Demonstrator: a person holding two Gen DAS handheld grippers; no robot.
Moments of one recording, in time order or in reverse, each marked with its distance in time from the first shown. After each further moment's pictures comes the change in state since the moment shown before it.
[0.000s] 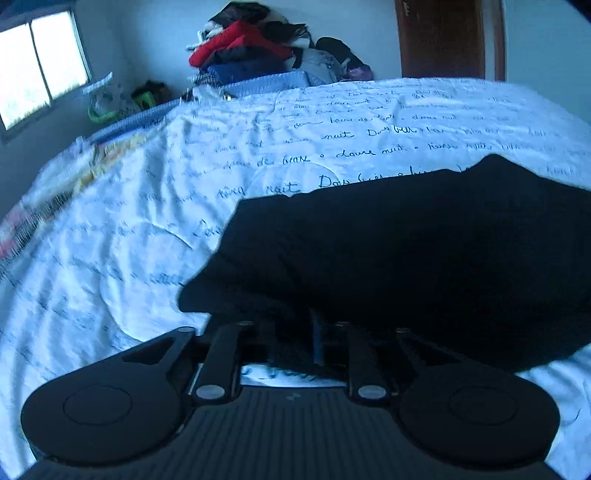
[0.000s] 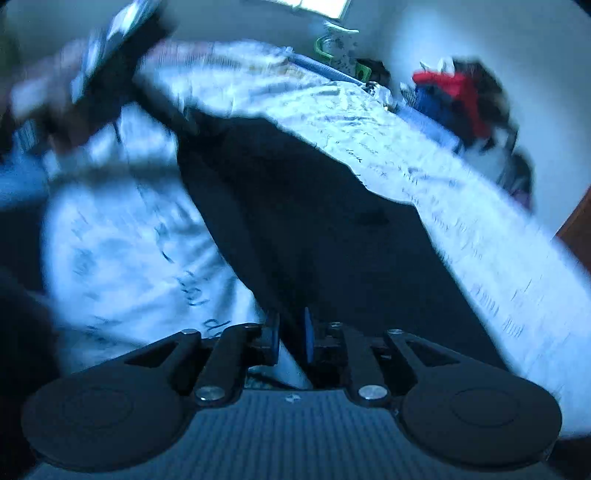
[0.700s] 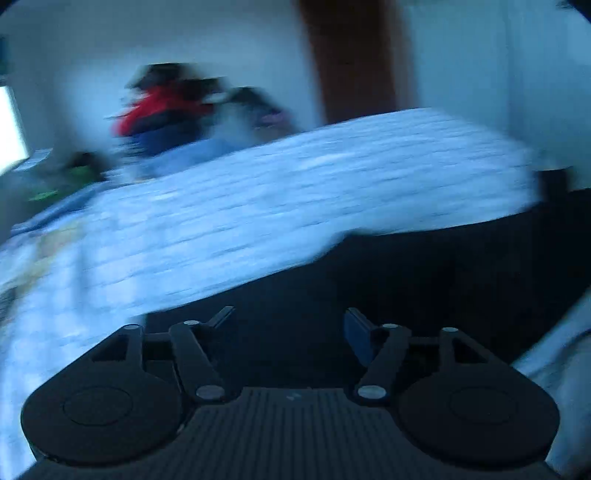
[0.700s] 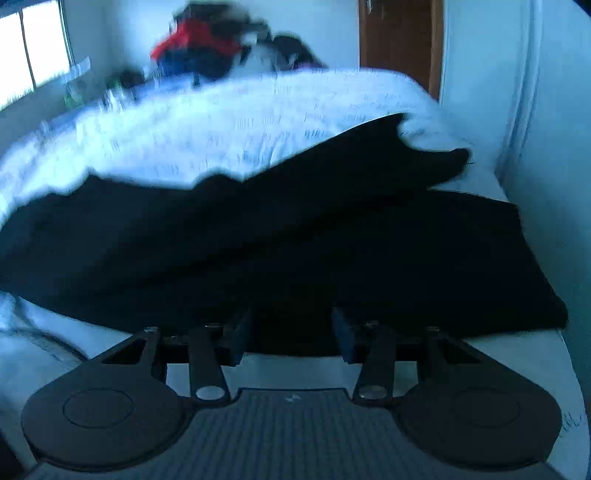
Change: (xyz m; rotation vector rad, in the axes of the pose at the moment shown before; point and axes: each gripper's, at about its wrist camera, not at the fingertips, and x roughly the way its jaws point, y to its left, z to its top) left arm -0.072 -0.105 0.063 0.169 -0.154 -0.266; right arm -0.121 -0.150 -0.166 0.765 0.037 -0.382
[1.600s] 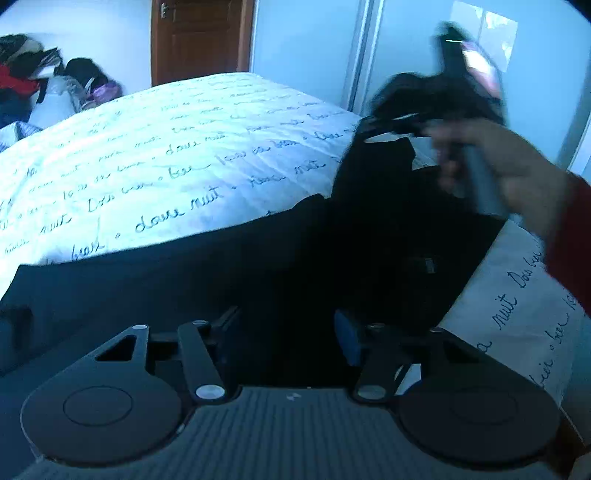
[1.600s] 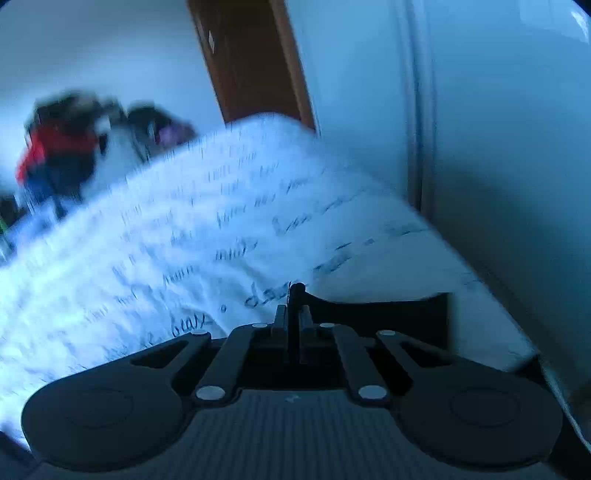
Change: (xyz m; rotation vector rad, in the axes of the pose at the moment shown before) left arm 0.092 -0.156 0.032 0.075 0.083 -0.487; right arm 0.092 -0.073 0.132 0.429 -0.158 -0.252
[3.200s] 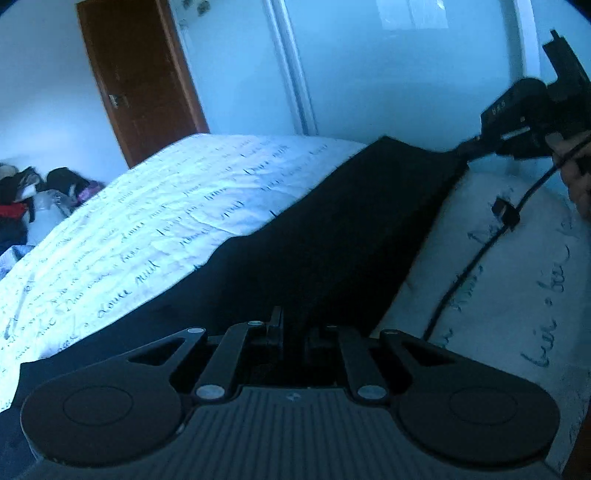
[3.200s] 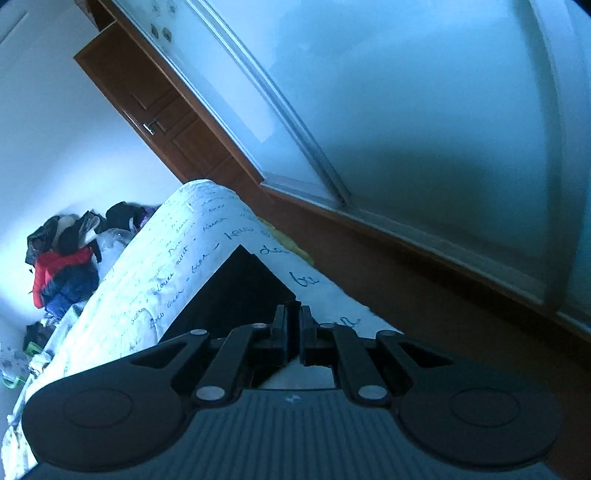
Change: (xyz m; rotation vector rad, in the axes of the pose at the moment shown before) left arm 0.017 -0.107 -0.026 0.349 -0.115 0.107; right arm -0.117 -0.174 -0.082 0.378 -0.094 0.039
